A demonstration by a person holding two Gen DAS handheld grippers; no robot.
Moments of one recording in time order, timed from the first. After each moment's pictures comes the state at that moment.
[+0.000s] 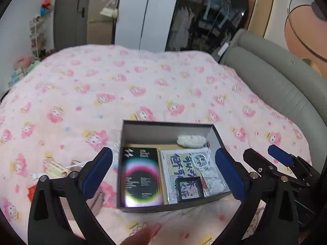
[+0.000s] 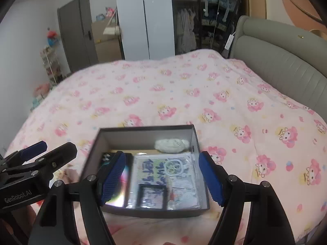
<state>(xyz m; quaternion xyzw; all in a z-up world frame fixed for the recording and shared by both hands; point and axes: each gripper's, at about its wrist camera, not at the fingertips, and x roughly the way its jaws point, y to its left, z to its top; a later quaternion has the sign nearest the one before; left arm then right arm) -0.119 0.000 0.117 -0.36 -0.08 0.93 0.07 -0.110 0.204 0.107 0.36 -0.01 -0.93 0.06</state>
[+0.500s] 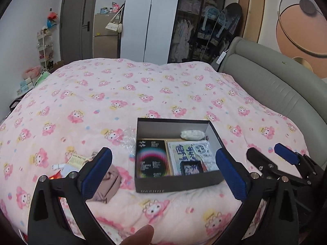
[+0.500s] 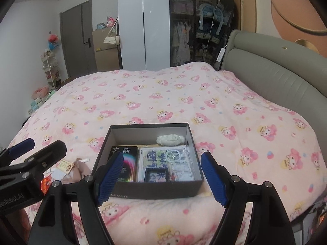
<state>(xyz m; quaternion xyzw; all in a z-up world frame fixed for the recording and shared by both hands) -0.009 -0.019 0.145 -0.32 -0.07 0.94 0.05 -0.014 0.187 0.134 0.32 0.00 -0.95 0.03</state>
